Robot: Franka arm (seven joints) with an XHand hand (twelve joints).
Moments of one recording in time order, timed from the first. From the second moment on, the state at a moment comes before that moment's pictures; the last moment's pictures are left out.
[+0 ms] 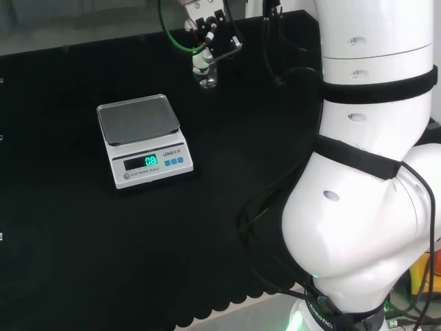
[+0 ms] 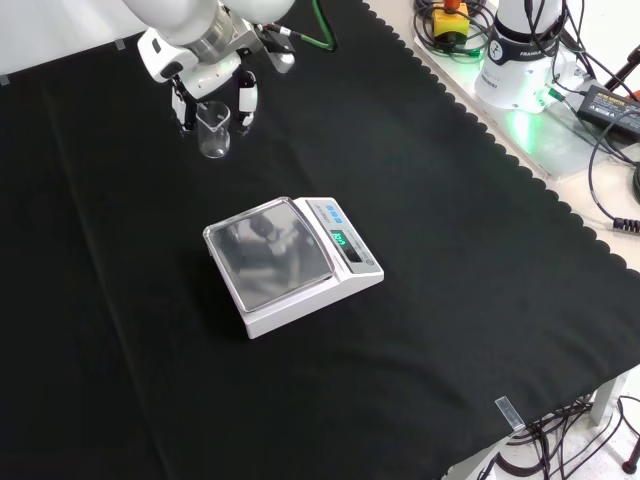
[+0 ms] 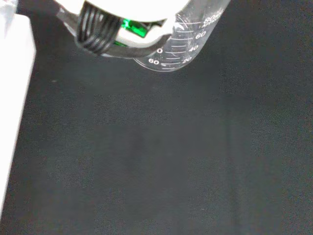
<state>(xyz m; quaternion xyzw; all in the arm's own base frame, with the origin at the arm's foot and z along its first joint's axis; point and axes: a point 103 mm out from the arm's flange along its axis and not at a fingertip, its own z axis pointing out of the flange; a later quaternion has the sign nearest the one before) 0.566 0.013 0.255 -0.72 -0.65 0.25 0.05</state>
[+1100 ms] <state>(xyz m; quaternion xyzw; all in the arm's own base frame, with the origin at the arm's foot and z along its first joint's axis) 0.585 0.128 0.253 -0.67 -0.70 0.23 0.09</state>
